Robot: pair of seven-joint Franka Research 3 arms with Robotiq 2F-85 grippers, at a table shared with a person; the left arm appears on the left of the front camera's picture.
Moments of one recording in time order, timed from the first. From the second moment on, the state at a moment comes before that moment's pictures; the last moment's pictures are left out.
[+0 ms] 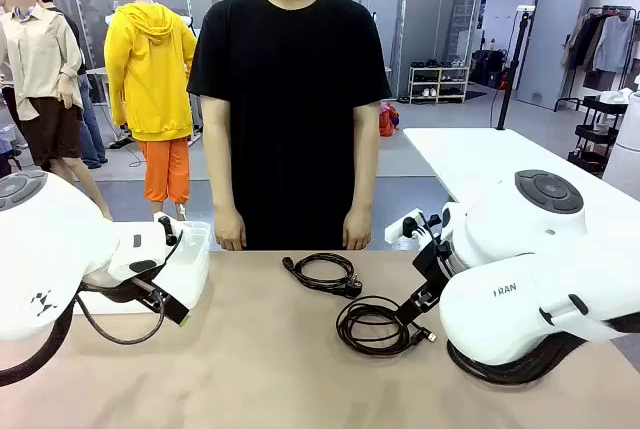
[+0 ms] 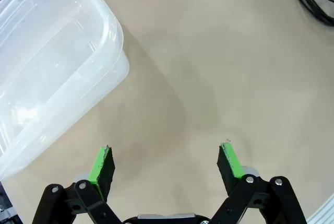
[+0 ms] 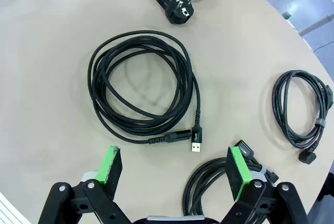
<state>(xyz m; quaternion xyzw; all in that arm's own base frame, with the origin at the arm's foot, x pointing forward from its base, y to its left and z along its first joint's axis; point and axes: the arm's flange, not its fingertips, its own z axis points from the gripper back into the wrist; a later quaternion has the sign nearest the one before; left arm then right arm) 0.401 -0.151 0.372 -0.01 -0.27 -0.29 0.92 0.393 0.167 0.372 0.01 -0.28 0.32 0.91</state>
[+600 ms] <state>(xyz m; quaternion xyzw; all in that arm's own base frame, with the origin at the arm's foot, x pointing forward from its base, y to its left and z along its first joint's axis) 0.401 -0.151 0.372 -0.01 -0.27 -0.29 0.92 0.393 0.167 0.372 0.01 -0.28 0.32 0.90</state>
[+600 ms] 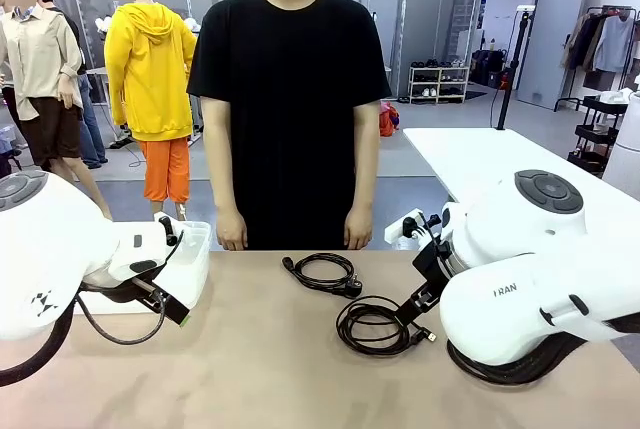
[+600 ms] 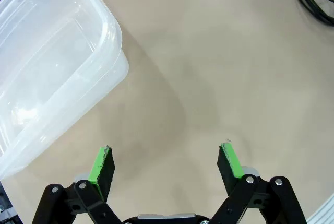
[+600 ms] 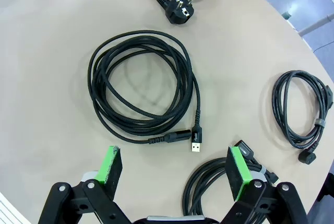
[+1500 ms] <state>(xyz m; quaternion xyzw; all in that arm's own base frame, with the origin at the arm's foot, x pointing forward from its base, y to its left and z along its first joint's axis) 0.400 -0.153 0.373 -0.01 -0.27 -0.30 0.92 0.394 0.166 0.376 0.01 -0.28 0.33 0.90</state>
